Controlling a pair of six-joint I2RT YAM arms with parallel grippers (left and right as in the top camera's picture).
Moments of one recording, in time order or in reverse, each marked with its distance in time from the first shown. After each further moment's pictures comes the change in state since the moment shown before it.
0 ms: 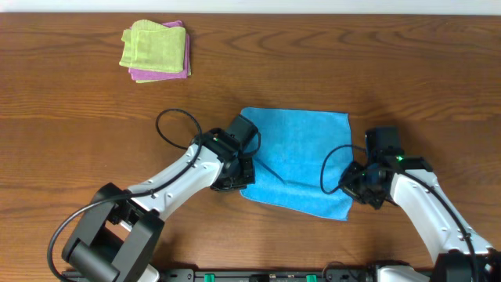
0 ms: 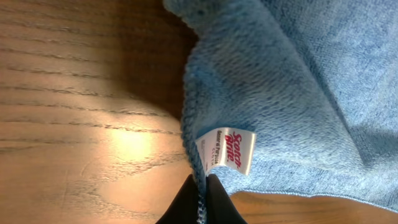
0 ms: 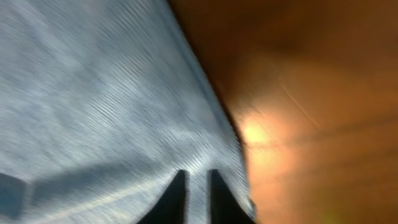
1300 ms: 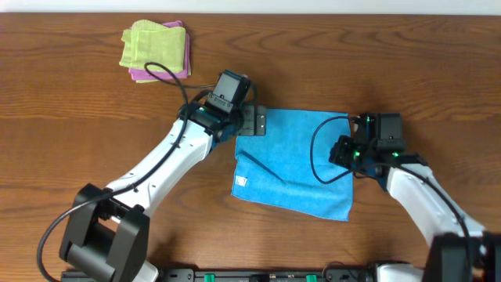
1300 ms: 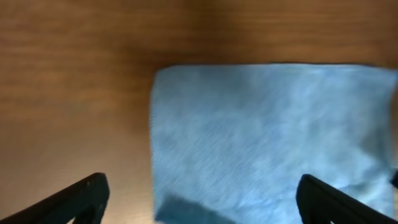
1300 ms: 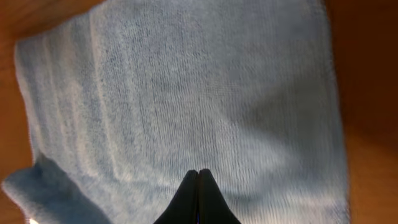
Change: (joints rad) left arm 0.112 0.023 0.242 0.192 -0.140 0.289; right arm 0.000 0.094 0.001 0.456 -0.175 -0.254
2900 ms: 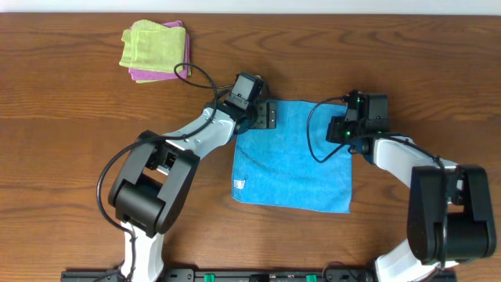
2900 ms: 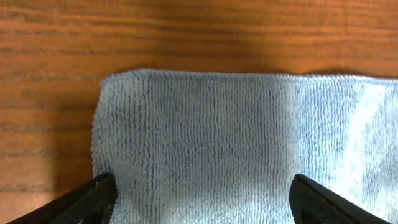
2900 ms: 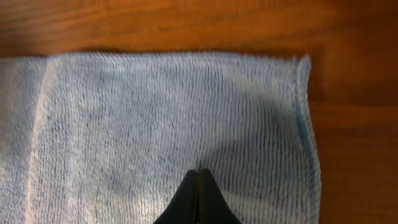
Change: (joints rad) left arm 0.000 0.344 0.057 0.299 0.016 -0.039; right arm 0.000 0.304 0.129 0.300 0.117 -0.182
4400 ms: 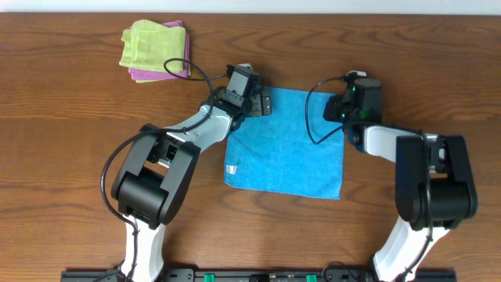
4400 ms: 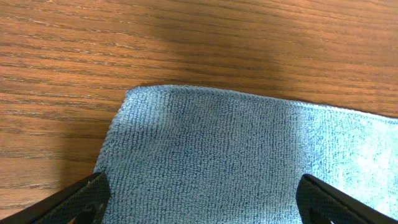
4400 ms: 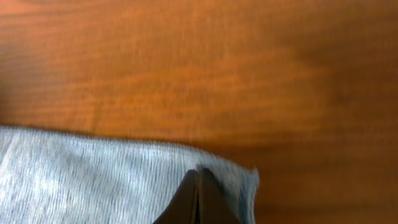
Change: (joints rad) left arm 0.037 0.046 0.012 0.143 -0.129 -0.022; right arm 0.006 0.222 0.116 0.339 0.069 0.009
